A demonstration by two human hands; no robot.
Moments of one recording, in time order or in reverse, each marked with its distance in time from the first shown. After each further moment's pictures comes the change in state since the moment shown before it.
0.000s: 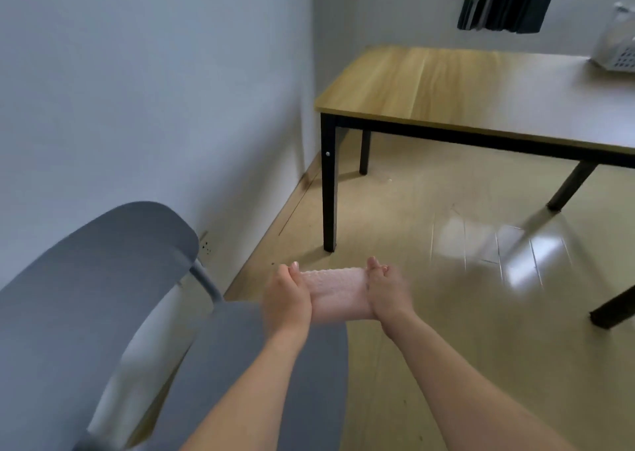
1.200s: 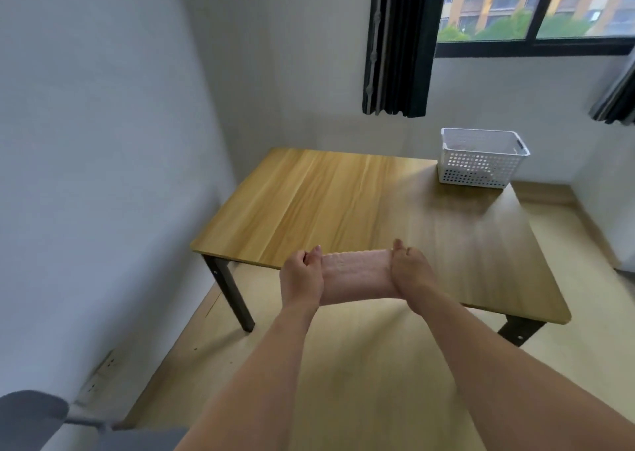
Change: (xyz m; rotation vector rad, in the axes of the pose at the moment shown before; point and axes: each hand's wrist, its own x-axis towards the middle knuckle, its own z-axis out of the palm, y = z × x) left_hand -0.069 0.625 0.065 -0.342 -0.224 0.000; right_hand 0.139 -0.296 -0.562 -0.036 0.122 -0.006
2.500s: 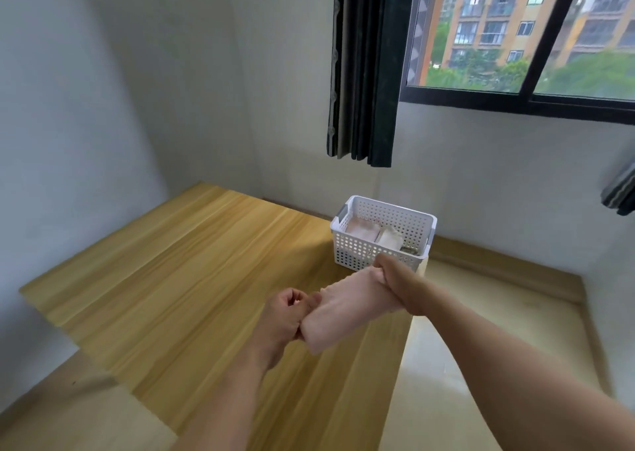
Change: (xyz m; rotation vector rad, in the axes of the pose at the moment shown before) left_hand 0.068 0.243 0.554 -0.371 -0.205 -0.115; right_hand 0.534 -0.001 -0.414 0.038 -0.562 -0.019
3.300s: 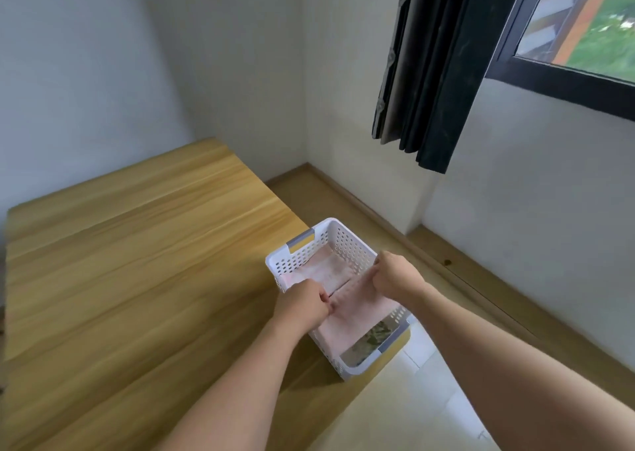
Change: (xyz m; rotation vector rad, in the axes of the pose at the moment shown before) left_hand 0.339 0.022 0.245 0.890 0.208 -0.305; right_hand 0.366 -0.073 -0.191 -1.143 -0.195 -0.348
